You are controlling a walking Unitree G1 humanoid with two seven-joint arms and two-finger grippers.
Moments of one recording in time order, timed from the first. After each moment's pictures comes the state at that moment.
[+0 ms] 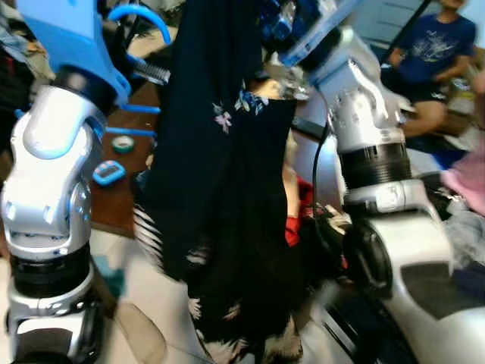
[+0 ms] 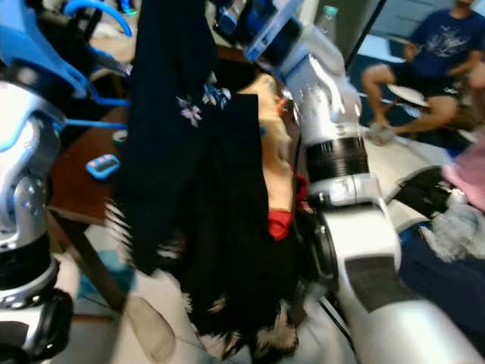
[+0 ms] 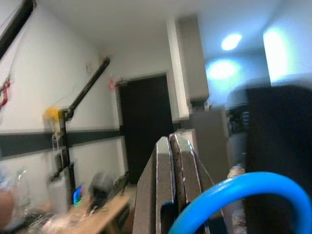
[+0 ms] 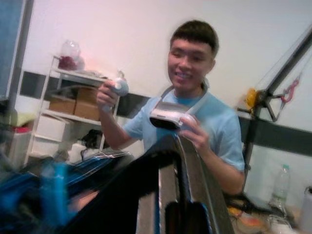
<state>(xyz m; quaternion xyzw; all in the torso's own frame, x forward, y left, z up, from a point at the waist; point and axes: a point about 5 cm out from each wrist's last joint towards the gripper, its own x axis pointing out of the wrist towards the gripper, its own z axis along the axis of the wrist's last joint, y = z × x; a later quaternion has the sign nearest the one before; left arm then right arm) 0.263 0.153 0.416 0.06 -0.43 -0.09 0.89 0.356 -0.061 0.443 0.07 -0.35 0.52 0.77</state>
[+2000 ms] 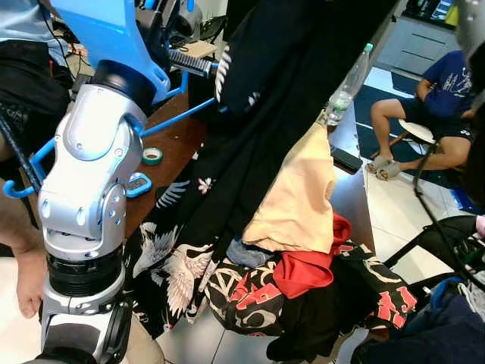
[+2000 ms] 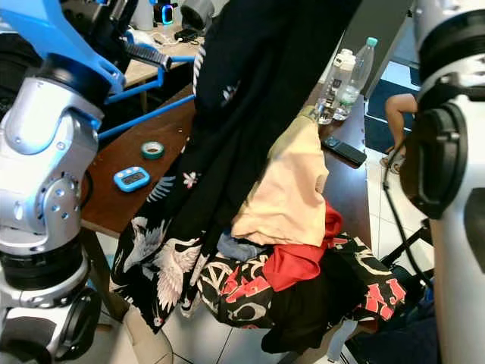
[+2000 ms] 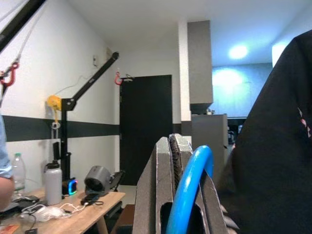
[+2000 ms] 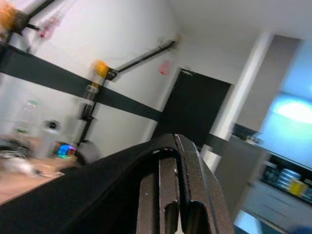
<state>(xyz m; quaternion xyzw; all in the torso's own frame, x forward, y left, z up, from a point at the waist) 0.268 0.125 0.392 0.03 -0.41 -0.09 0.91 0.367 -0.212 0.508 -0.13 -0.32 0.02 0.94</state>
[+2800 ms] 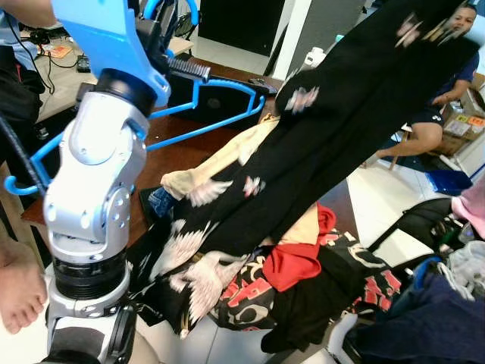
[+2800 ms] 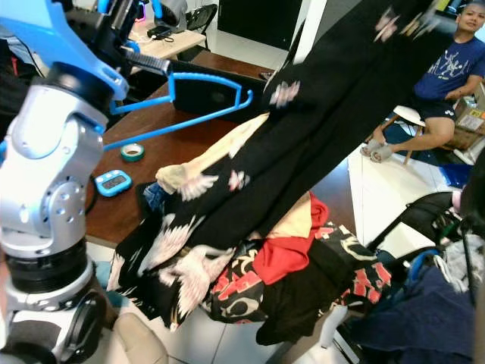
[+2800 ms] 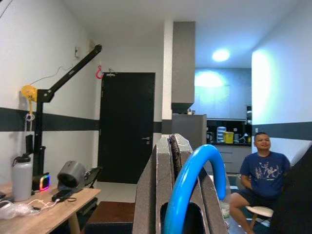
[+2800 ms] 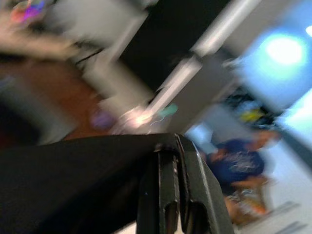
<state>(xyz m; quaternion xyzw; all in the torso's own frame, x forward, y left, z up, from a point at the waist) 0.270 0.123 0.384 0.01 -0.39 -0.09 0.92 0.389 -0.276 0.398 -0.27 -0.09 0.04 0.96</state>
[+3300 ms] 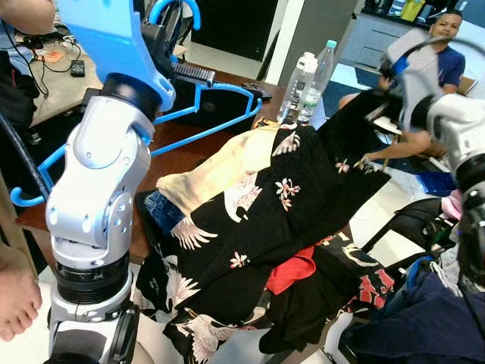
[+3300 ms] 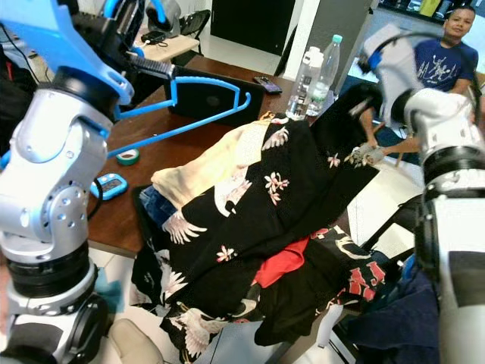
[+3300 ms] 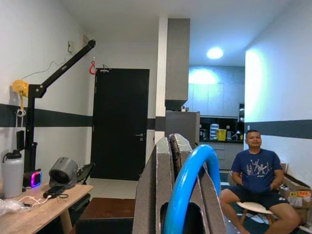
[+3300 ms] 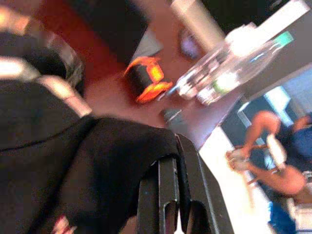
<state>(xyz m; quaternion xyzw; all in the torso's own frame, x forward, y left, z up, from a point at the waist) 0.266 0.117 0.384 0.00 -0.38 -0.10 0.92 0.397 -0.263 0.276 -0.28 0.07 0.20 0.94</state>
